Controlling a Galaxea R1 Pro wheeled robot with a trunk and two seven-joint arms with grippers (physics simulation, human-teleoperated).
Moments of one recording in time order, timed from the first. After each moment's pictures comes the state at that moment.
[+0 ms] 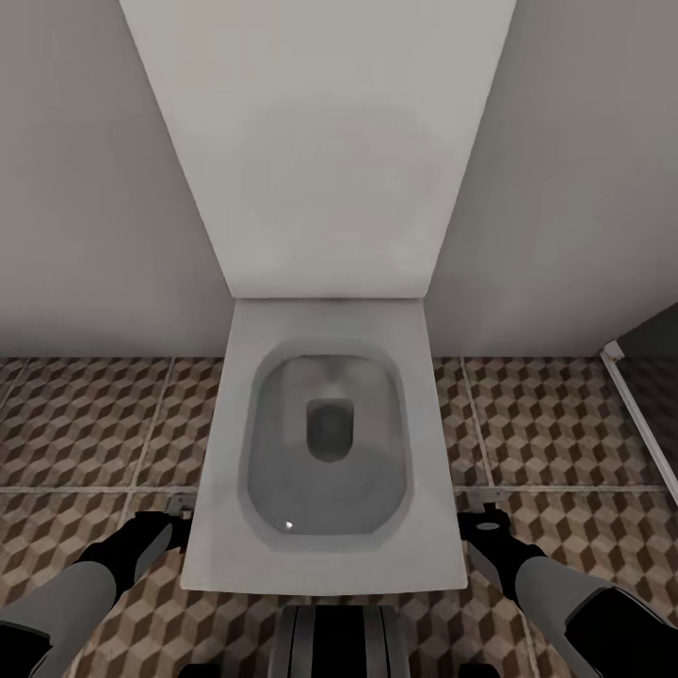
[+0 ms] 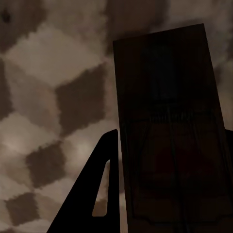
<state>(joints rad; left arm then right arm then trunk) -0.78 0.22 -0.30 -0.30 0.32 0.39 0.00 -0.84 -0.07 0.58 -0.07 -0.43 0.01 -0.27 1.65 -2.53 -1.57</state>
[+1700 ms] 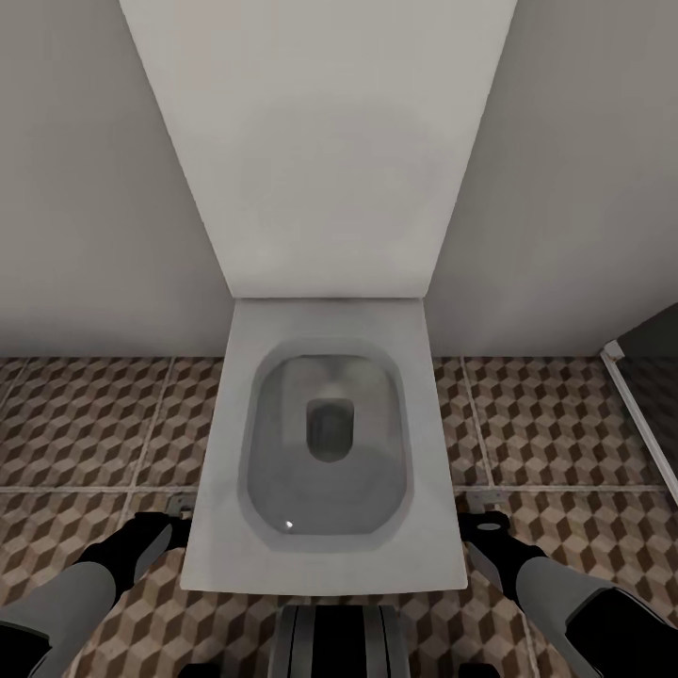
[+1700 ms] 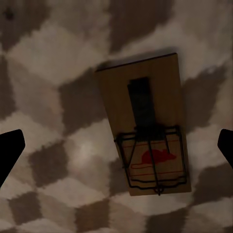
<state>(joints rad) -0.78 0.22 -0.30 -0.30 0.32 0.39 0.01 -0.84 -0.07 0.58 -0.07 -0.46 0.01 -0.23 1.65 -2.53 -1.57</state>
